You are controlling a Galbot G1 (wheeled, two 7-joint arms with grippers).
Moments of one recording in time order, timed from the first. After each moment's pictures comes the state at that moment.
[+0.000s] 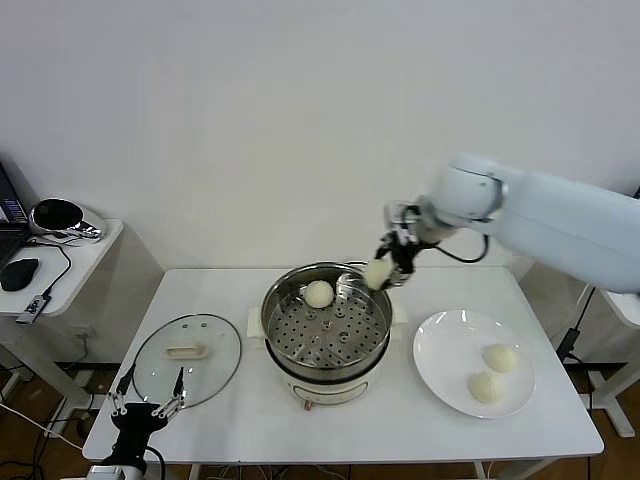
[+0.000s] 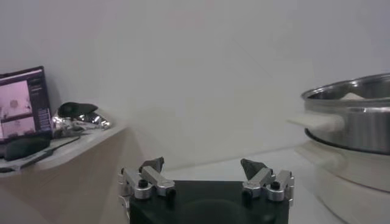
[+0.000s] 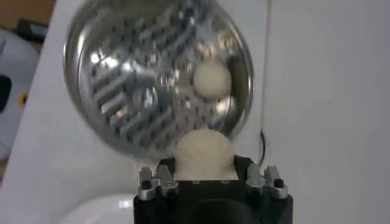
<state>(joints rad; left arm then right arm) 1.71 -1.24 -0.69 -1.98 -0.15 -0.14 -0.09 0.66 1.00 -1.28 1.49 0.55 -0.60 -0.90</state>
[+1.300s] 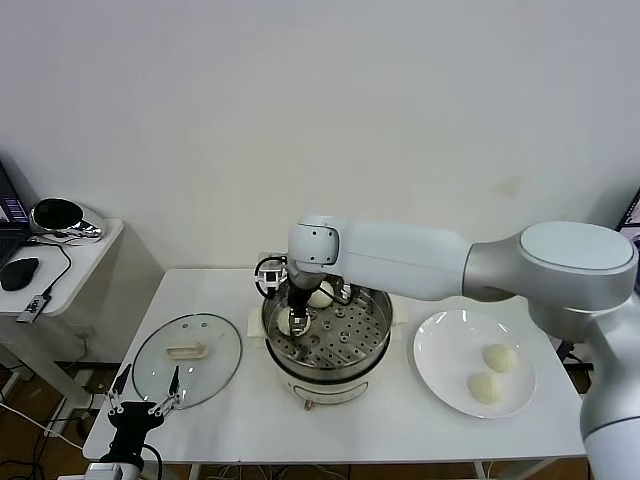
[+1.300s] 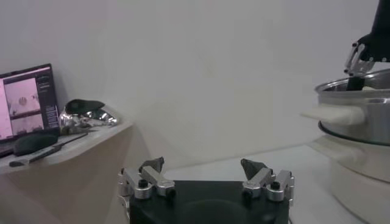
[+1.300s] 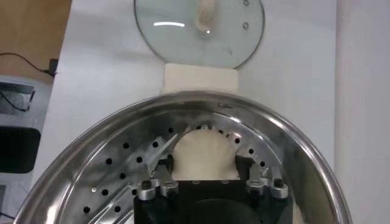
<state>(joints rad) 1.69 -1.24 -0.69 -1.94 -0.15 -0.16 -0.09 0.49 1.36 -1.30 1.22 0.60 -0.71 -0.84</state>
